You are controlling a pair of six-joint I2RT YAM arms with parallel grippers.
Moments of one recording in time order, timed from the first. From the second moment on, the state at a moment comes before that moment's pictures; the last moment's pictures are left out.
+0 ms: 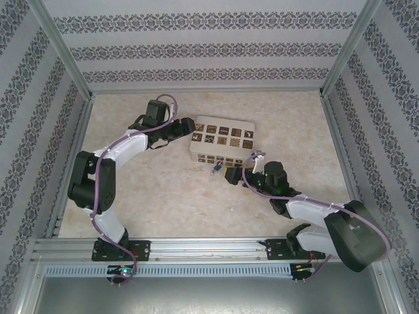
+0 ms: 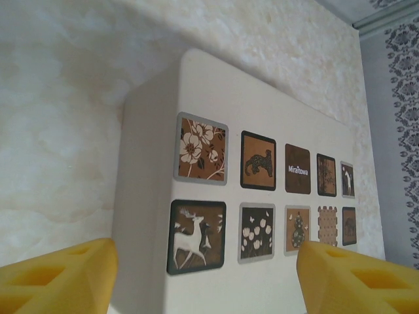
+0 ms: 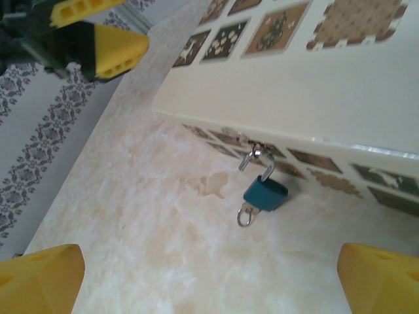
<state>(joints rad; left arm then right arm) -0.27 1.78 1.24 -0.21 0.45 -0.62 0.48 1.21 0.24 0.60 -0.37 0.67</state>
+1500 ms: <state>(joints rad) -0.28 1.73 0.92 -0.03 0.62 -0.72 0.33 1.60 0.54 0.65 -0.46 0.56</state>
